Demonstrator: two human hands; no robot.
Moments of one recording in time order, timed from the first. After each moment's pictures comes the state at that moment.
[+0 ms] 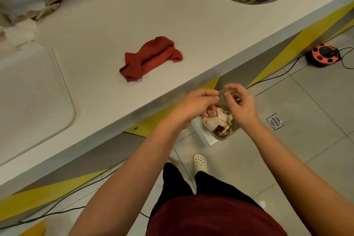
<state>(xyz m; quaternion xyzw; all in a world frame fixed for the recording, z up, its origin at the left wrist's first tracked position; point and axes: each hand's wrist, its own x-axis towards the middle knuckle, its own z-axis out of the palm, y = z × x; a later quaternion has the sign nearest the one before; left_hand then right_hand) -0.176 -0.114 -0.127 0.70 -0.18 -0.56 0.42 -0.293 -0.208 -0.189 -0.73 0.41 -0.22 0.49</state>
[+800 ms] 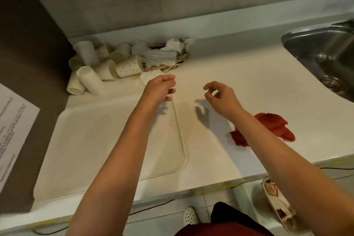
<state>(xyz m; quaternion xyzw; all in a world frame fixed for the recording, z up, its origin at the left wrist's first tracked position) 0.117 0.071 -0.013 0.75 -0.04 -0.23 0.62 0.035 -0.099 -0.077 -0.86 0.18 -0.12 0.47</state>
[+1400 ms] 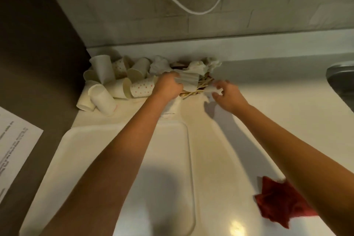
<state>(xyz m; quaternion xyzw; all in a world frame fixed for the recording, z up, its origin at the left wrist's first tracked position) 0.277 0.040 -0.030 0.94 -0.15 -0.07 0.31 0.197 -0.142 -0.071 -0.93 0.12 -0.06 0.33</state>
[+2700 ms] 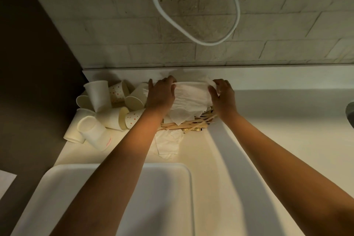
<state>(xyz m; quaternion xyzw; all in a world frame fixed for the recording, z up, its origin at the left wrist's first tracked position) 0.383 0.032 -0.037 0.95 -0.19 0.09 0.21 0.326 -0.143 -0.064 -0.88 0.12 -0.25 0.39</state>
